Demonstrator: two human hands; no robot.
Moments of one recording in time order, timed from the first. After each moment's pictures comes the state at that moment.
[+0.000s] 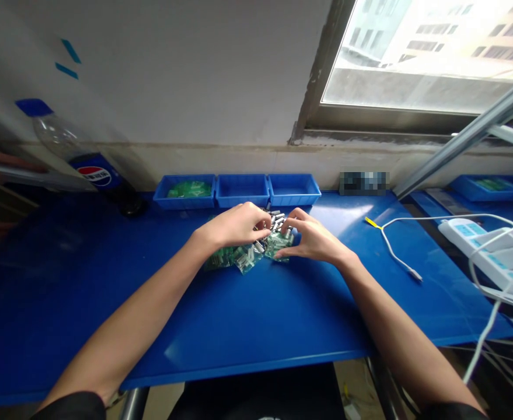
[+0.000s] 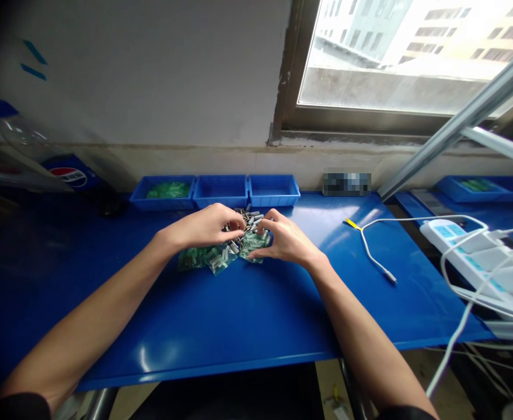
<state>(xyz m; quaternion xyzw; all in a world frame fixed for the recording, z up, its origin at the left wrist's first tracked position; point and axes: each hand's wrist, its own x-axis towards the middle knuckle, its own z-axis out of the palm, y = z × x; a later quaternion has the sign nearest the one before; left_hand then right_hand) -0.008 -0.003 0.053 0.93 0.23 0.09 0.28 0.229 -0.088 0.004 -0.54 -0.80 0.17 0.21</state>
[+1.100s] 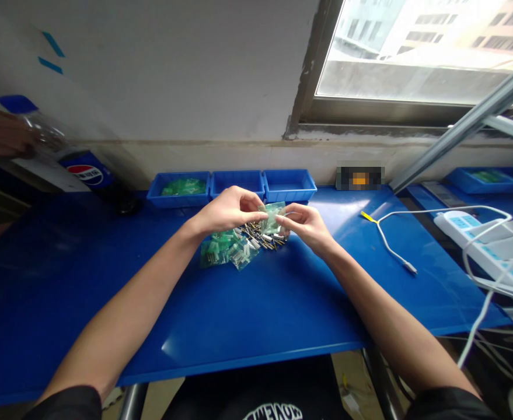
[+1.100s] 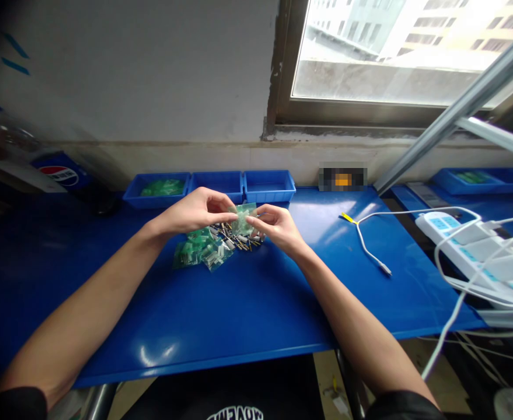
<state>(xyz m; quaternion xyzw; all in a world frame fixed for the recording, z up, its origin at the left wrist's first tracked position) -0.008 0.002 0.061 0.81 0.31 0.17 0.47 0.207 -0.085 0.003 -0.51 -0.53 0.48 0.48</state>
